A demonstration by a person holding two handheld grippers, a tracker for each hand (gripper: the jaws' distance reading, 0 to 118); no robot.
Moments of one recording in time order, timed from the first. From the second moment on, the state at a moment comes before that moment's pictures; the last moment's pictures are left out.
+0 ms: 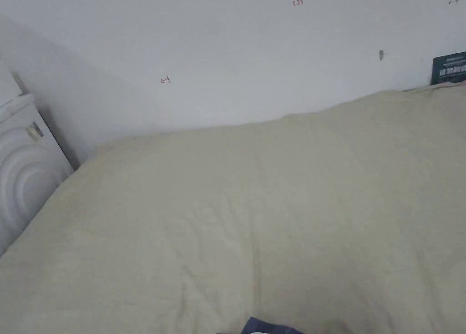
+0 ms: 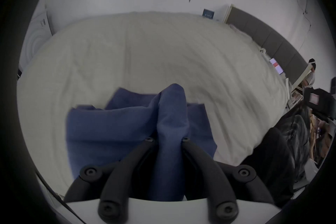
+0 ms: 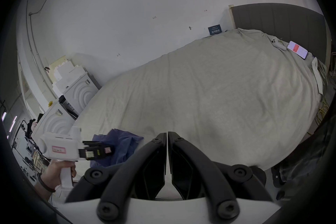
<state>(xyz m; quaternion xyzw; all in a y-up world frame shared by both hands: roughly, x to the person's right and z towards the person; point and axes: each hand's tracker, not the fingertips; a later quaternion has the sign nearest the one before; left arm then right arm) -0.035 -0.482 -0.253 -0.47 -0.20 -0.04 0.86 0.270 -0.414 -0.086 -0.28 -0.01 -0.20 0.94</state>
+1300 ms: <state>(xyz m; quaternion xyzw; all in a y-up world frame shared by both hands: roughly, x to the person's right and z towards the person) -0.097 -0.494 -0.259 -0.40 -0.32 0.27 0.81 0.209 -0.423 -0.113 -0.32 0.10 -0.20 0.92</state>
